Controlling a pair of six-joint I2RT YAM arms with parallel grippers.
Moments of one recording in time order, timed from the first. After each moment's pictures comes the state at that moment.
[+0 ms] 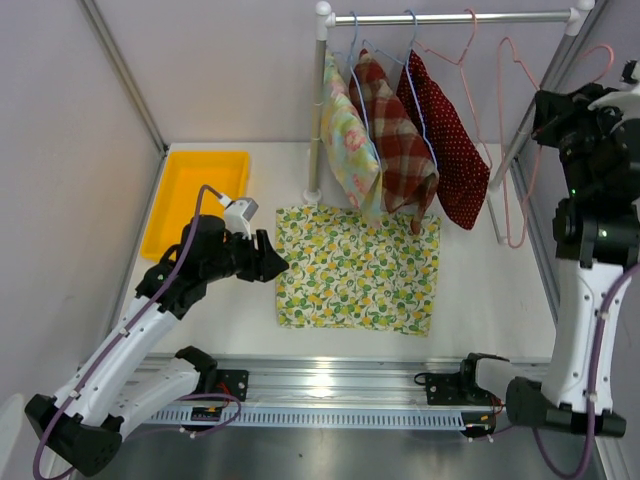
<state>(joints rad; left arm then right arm) -0.48 0.84 0.88 -0.60 0.27 -0.40 -0.12 1.17 1.73 -0.36 -0.11 0.28</state>
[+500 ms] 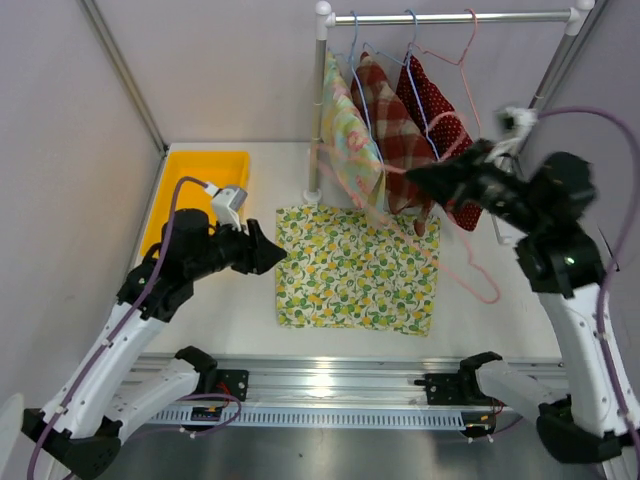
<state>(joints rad) -0.48 0.82 0.99 -0.62 0.29 -0.40 0.24 1.00 1.52 -0.39 -0.62 0.47</state>
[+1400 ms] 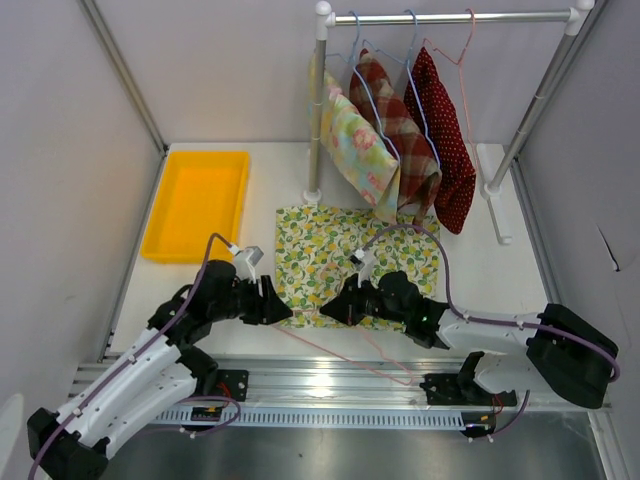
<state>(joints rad) -0.56 0.63 0.51 -0.54 0.34 -0.60 0.99 1.24 0.44 0.48 -0.22 0.65</state>
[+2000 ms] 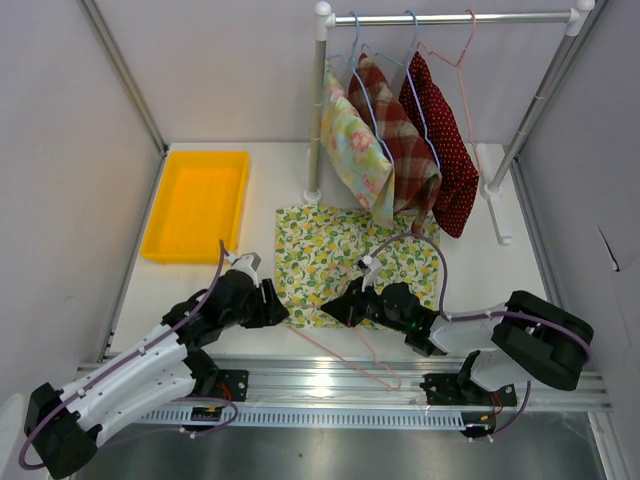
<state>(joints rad) -0.72 0.68 0.43 -0.53 -0.01 -0.76 1.01 1.39 0.31 0.87 -0.09 0.69</state>
